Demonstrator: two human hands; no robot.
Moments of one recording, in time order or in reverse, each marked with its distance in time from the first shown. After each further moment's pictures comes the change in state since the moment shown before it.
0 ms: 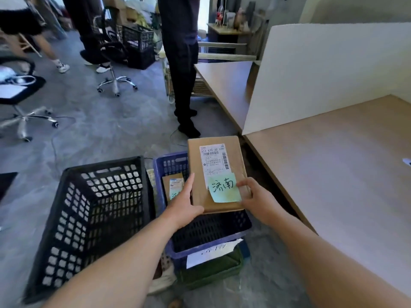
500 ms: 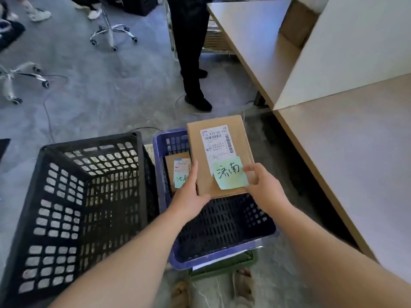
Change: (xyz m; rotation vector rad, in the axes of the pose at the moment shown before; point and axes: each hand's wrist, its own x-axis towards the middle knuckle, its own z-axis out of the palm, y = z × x) left_hand 0.123 -0.060 -0.005 -0.036 0.055 -0.112; right_hand 0.136 0.009 0.059 -0.067 0.051 0.073
